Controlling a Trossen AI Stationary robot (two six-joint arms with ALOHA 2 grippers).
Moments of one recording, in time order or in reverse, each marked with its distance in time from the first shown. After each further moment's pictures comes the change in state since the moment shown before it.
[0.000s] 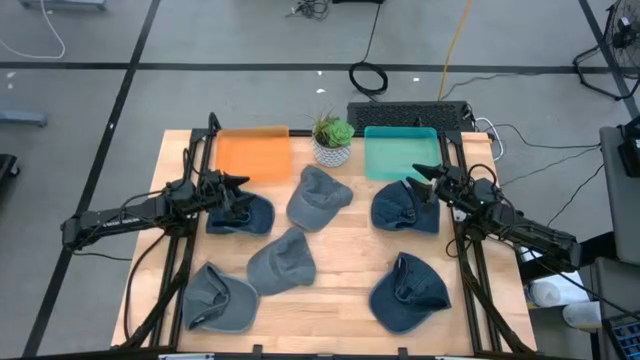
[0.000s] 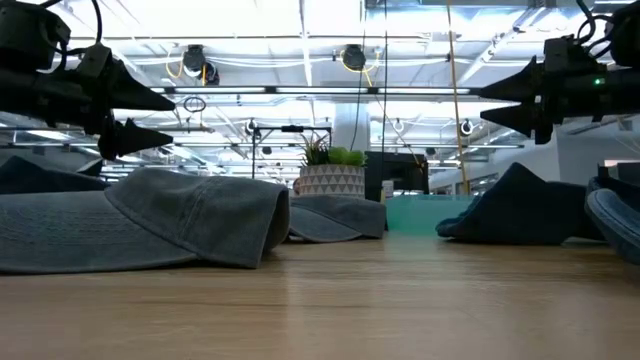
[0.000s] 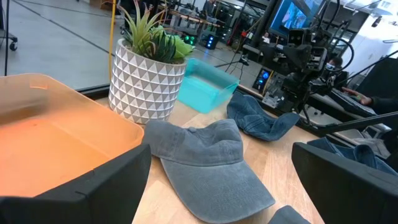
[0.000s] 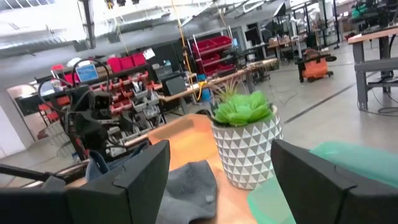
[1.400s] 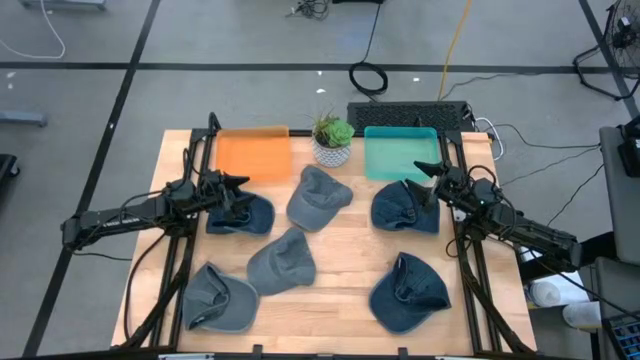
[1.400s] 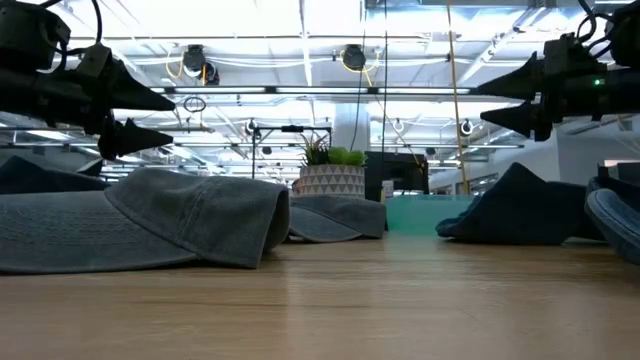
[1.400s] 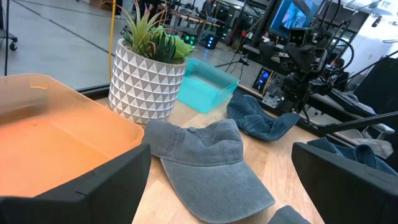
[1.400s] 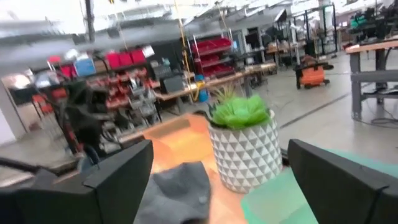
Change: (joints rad) left arm 0.000 0.000 0.000 0.000 0.000 0.000; right arm 0.000 0.012 0.007 -0.001 0.003 -0.066
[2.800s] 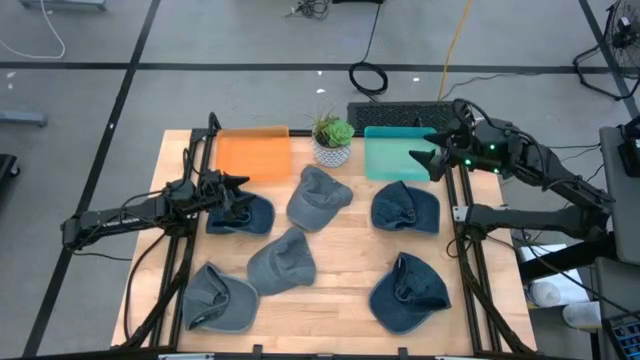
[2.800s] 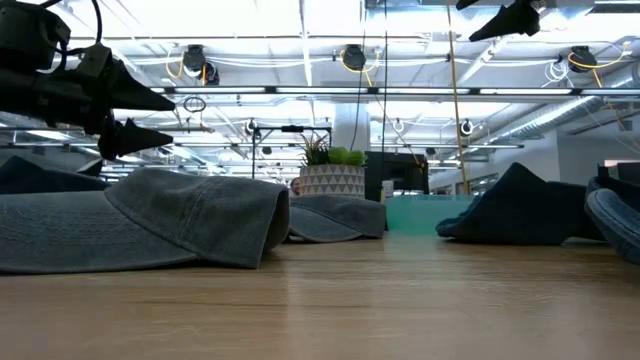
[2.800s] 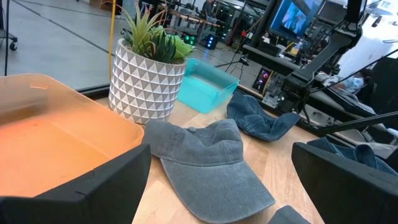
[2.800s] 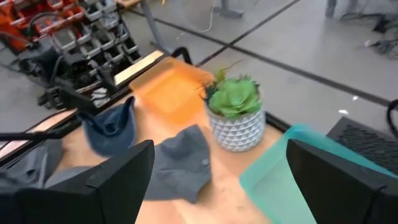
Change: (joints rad) left arm 0.000 0.000 0.000 0.000 0.000 0.000; right arm 0.050 0.767 1.127 -0.887 0.044 0.138
